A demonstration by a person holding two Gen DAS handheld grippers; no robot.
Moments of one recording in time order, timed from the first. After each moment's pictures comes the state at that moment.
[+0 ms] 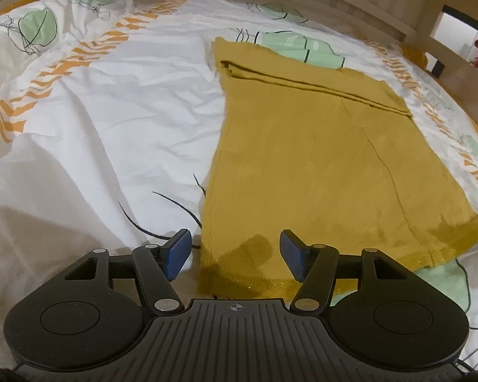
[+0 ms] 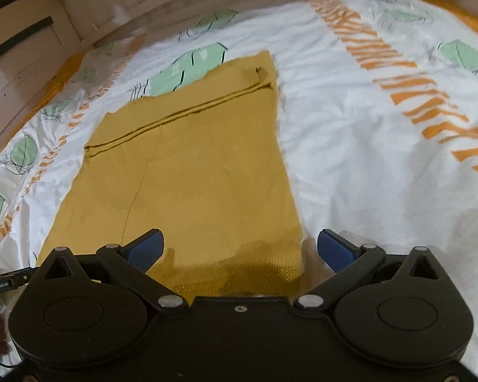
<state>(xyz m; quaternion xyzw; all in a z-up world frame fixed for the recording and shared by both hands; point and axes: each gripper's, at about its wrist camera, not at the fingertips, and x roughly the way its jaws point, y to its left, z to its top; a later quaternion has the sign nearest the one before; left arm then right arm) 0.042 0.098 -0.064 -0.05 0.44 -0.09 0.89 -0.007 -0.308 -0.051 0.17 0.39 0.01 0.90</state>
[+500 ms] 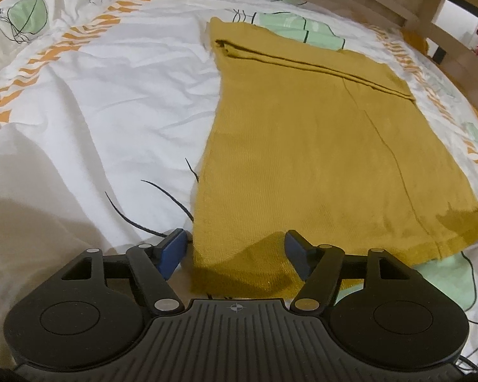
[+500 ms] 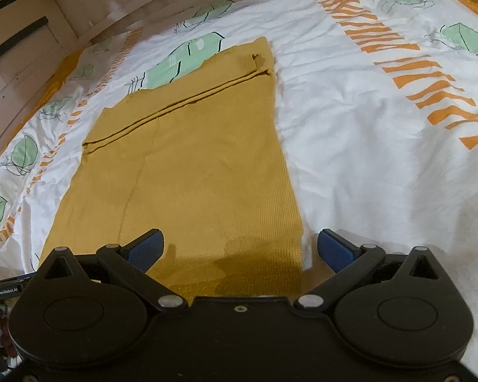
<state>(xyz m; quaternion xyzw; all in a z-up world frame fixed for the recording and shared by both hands) 0.049 0.093 -0.074 -0.05 0.47 -0.10 0.88 -0.002 -0.311 -0.057 0.18 0.41 0.02 0.89</state>
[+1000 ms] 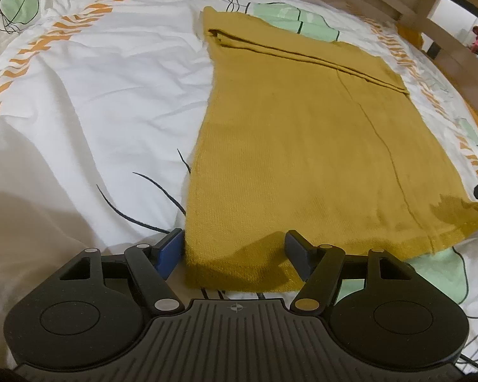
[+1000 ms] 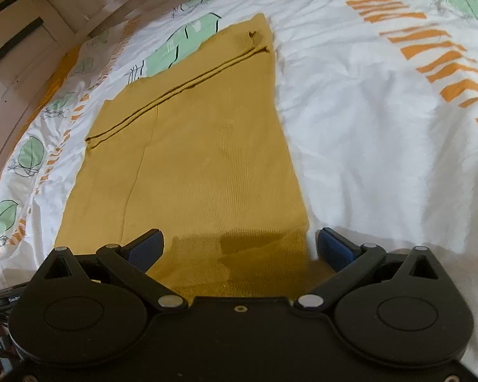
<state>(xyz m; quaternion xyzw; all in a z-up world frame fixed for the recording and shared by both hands) 0.052 0.094 -0.075 -0.06 0.48 -0.12 0.86 0.013 -0.325 -0.069 0.23 0.45 0.05 0.86</state>
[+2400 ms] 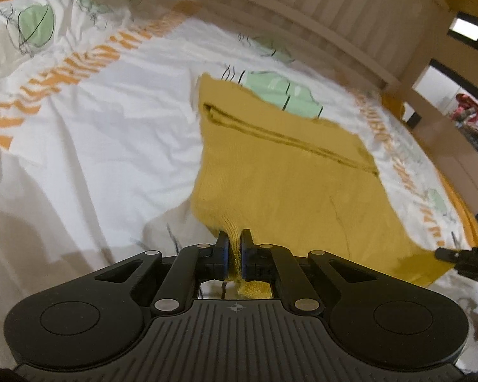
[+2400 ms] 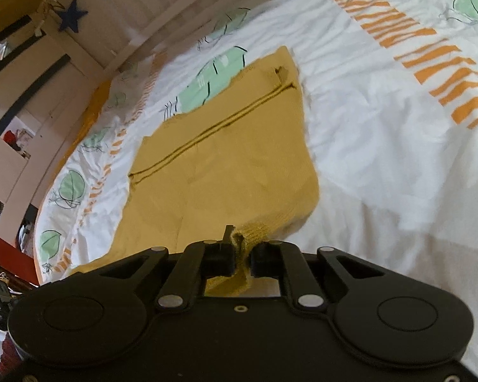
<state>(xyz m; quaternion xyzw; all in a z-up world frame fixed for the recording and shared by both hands) 0.051 0.109 -0.025 -0.15 0.39 -0.12 0.90 0.006 -0.334 -0.036 0.28 0.38 0.08 0.88</state>
